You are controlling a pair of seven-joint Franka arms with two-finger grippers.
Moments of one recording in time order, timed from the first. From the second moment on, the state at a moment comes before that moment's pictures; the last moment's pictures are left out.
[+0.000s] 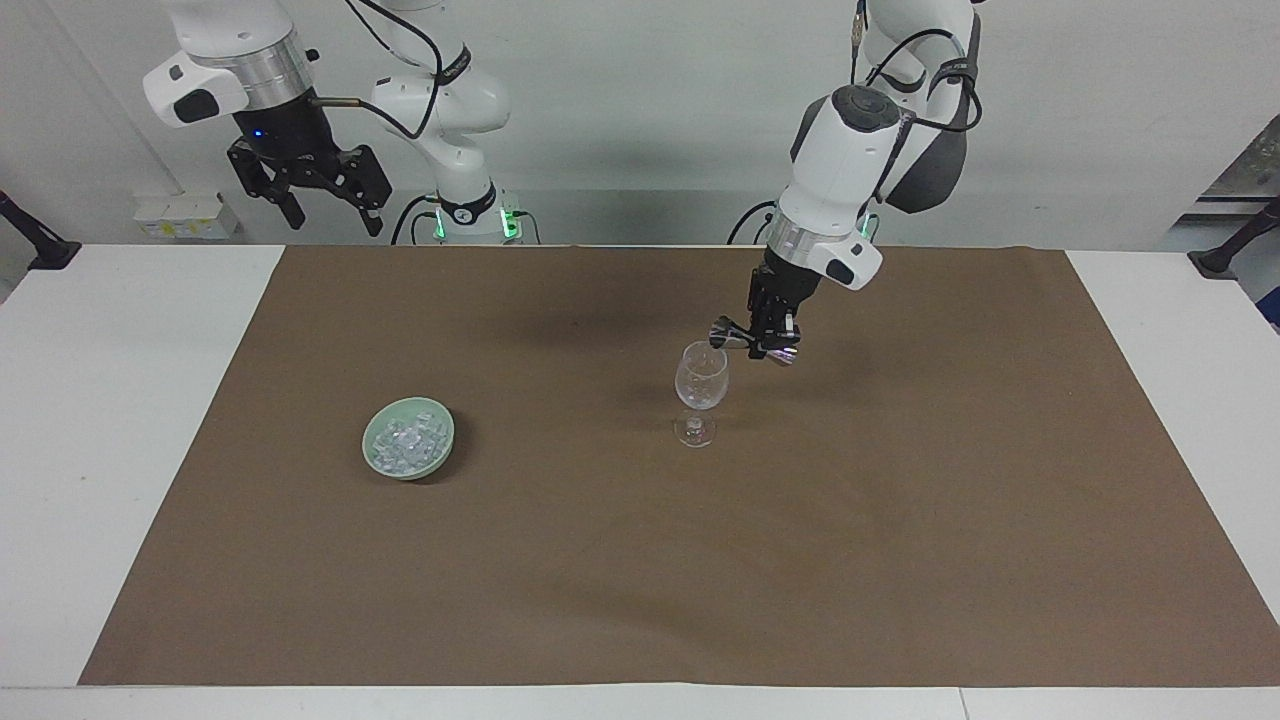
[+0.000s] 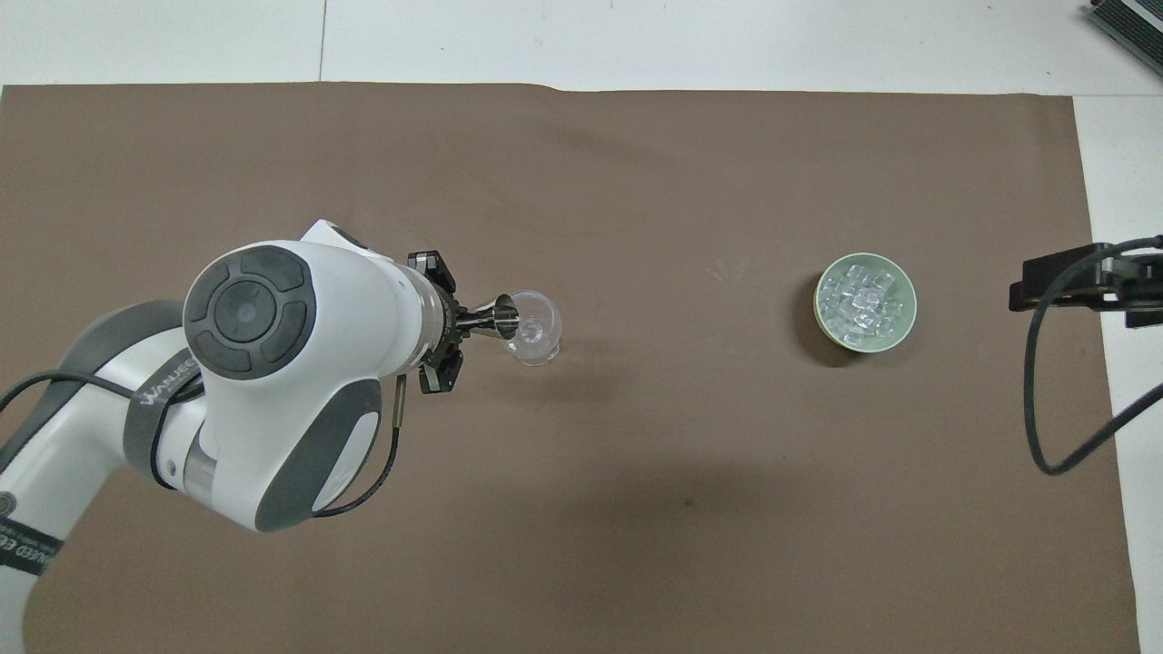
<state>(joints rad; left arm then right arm) 0.32 0.06 -0.86 -1.90 0.01 2.14 -2.14 0.06 -0.03 -0.03 -1.45 0.02 1.46 0.19</state>
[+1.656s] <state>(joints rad) 0.30 0.16 -0.94 -1.79 0.26 1.99 -2.28 0.06 -0.03 -0.03 -1.45 0.02 1.46 0.19</state>
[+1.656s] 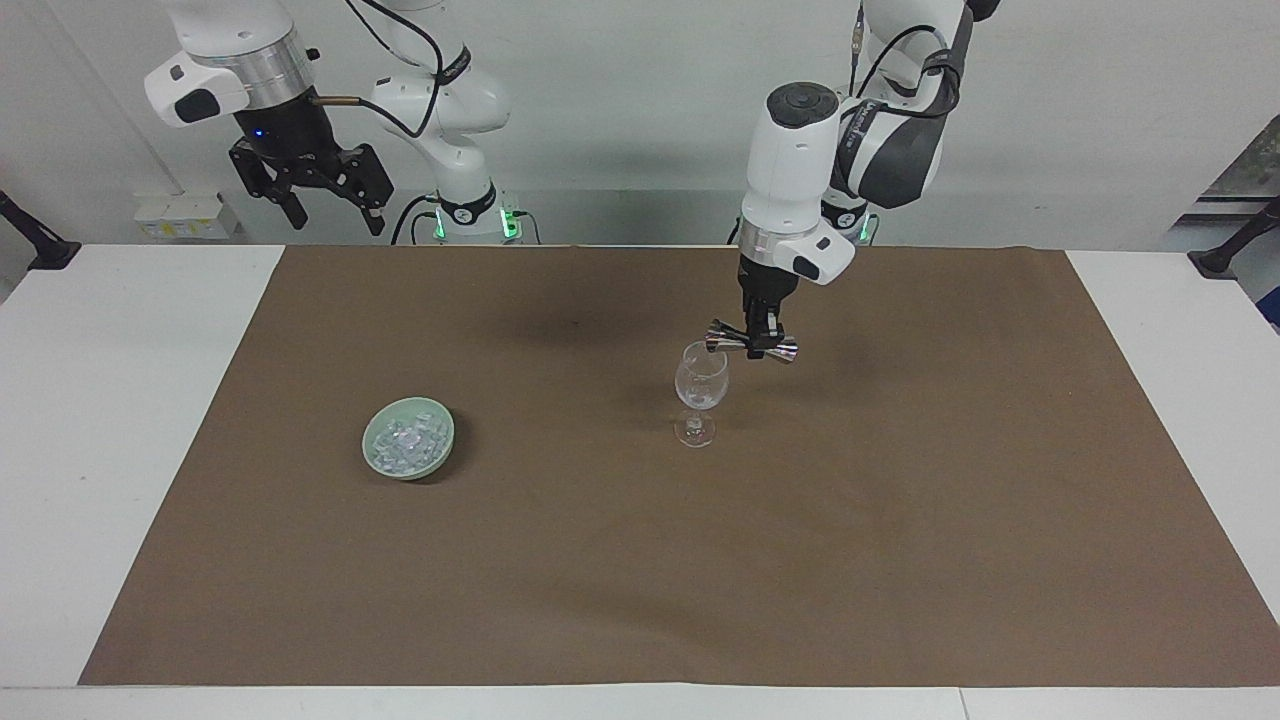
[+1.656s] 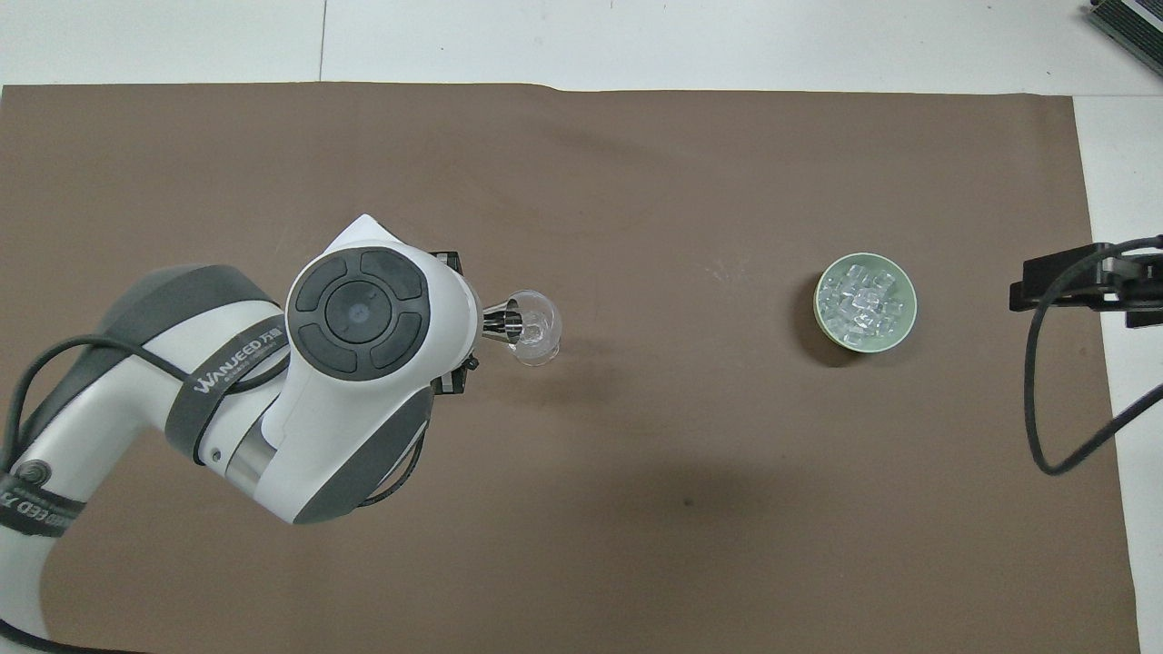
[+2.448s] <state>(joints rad) 0.29 0.18 -0.96 -1.76 0.34 1.94 -2.29 0.06 -0.03 -0.03 -1.45 0.03 1.47 0.19</state>
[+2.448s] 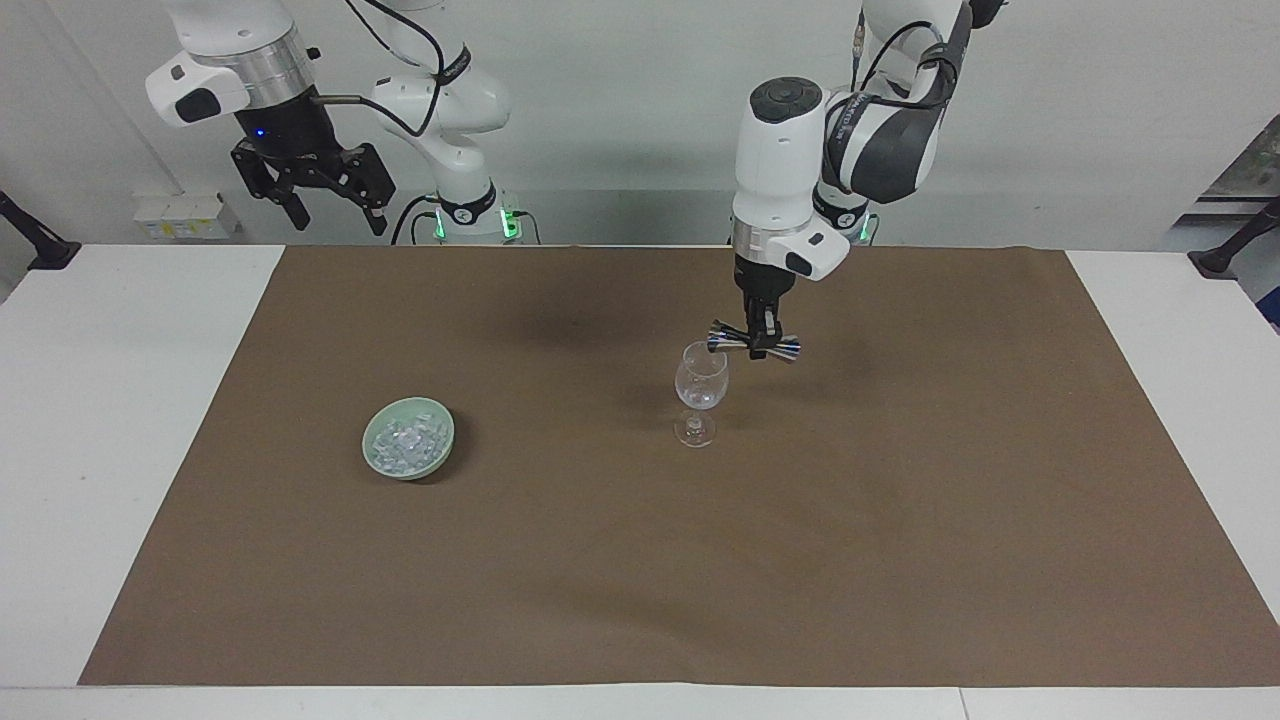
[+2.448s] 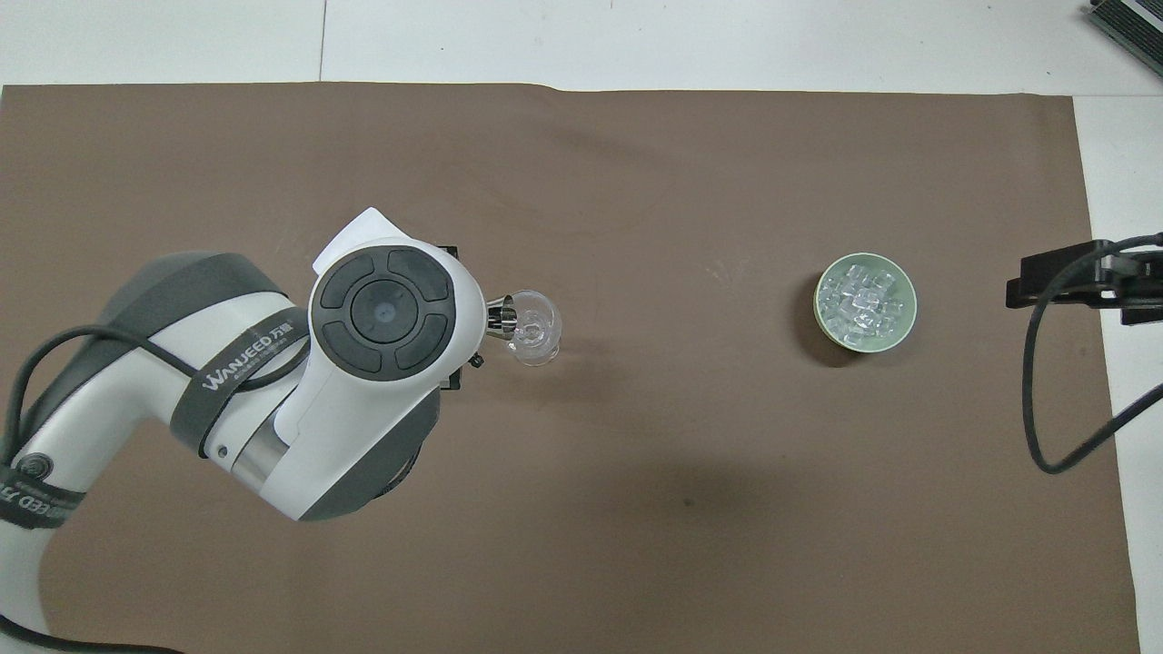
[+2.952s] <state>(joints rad) 0.29 0.19 -0.98 -1.75 0.38 1.91 -2.31 0.06 -0.03 -0.03 -1.45 0.03 1.47 0.19</state>
